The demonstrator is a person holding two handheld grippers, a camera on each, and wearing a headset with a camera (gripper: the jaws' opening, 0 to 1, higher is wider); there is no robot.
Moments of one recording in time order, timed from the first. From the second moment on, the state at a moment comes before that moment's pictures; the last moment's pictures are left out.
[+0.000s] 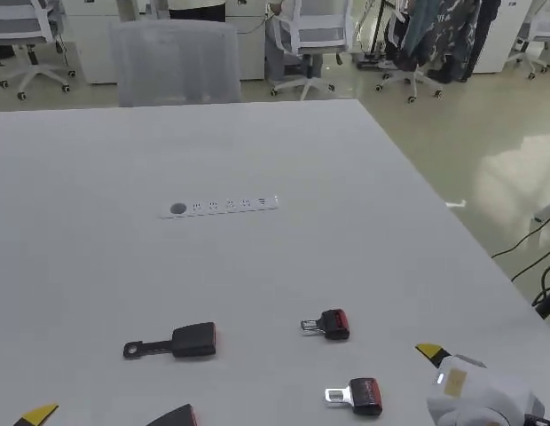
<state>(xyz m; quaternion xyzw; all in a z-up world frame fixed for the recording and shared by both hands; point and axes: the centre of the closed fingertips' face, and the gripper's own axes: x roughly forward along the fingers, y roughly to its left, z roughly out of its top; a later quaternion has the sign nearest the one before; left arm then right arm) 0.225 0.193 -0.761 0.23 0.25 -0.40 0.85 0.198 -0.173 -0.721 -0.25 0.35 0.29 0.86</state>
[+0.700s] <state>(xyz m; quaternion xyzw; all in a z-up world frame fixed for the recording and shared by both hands) 0.225 0.196 -0.762 0.23 0.26 -0.40 0.85 0.198 -0.175 -0.713 -0.25 0.34 0.27 0.86</state>
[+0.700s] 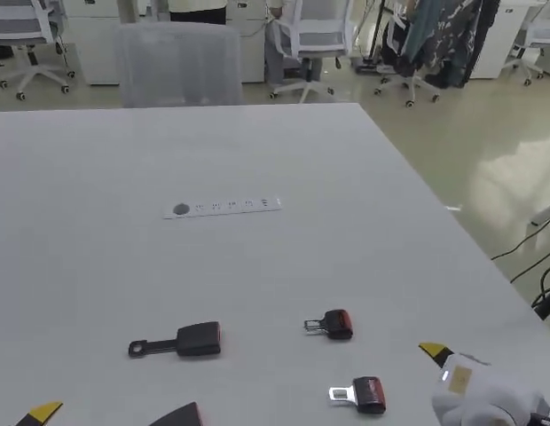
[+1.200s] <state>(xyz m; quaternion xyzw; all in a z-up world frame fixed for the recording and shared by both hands) 0.224 0.196 -0.762 0.24 0.26 -0.40 0.85 0.186 -0.184 -0.721 -0.26 0.36 0.27 0.86</state>
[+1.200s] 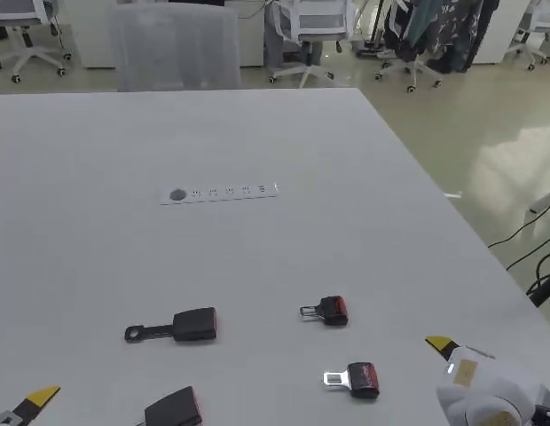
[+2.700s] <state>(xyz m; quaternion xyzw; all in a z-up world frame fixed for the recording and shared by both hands) 0.240 0.168 -0.783 0.27 0.33 -0.46 0.78 0.237 -0.181 -0.774 -0.34 0.41 0.41 0.74</state>
